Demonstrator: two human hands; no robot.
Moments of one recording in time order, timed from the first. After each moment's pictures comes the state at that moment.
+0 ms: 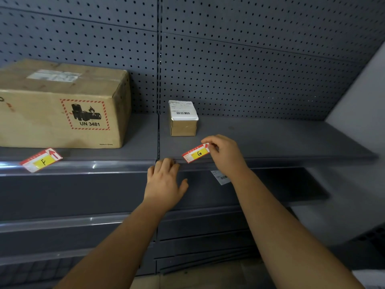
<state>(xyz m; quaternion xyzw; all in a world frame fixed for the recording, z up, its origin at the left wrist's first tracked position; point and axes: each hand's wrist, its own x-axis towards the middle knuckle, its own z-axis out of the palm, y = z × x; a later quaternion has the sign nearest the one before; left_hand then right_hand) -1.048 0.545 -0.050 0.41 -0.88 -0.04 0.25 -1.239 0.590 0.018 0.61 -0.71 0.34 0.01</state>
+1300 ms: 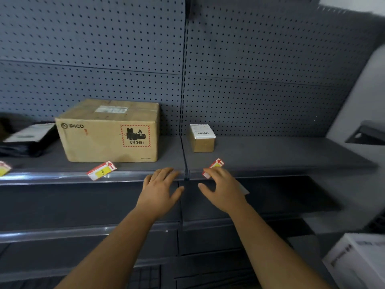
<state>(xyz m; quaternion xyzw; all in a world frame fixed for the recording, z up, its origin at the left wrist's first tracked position) -0.921 0.557 -0.009 0.37 -0.89 -0.05 0.27 -1.125 0.650 -0.004 0.62 -0.72 0.30 0.06</state>
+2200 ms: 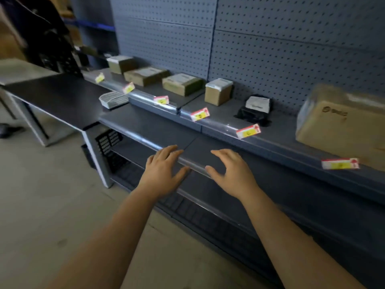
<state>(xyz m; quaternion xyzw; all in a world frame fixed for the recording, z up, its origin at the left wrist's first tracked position) -0.298 0.527 -0.034 0.61 -0.73 -0.04 0.30 -0.528 0.496 -0.021 0.81 -0.51 0.27 -0.09</state>
